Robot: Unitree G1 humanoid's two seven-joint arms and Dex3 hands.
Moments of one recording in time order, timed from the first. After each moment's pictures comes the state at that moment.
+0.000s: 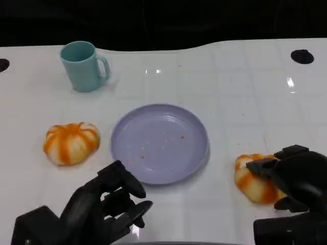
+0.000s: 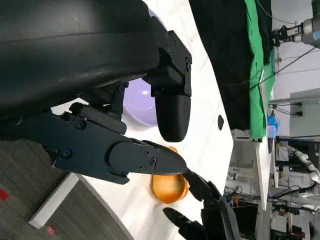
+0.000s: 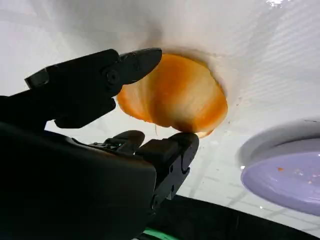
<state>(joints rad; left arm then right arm) 0.27 0.07 -0.11 -0.27 -0.15 0.01 -0.27 -0.11 -0.47 0.32 -0.01 -0.98 0.01 0.21</state>
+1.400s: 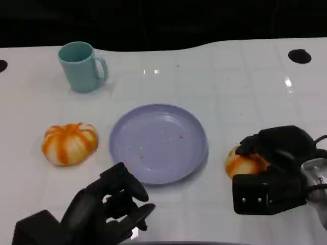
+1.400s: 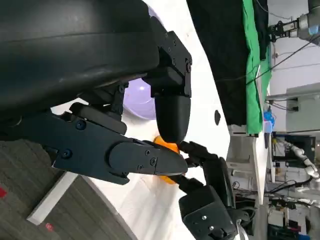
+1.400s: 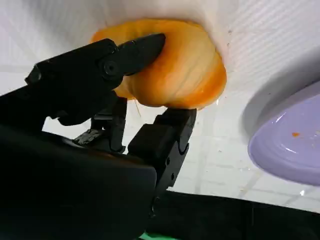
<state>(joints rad) 0.29 0.06 -0.12 -0.31 -0.14 0.01 -0.27 -0.42 -0.36 0.42 0.41 -0.87 0.00 0.04</state>
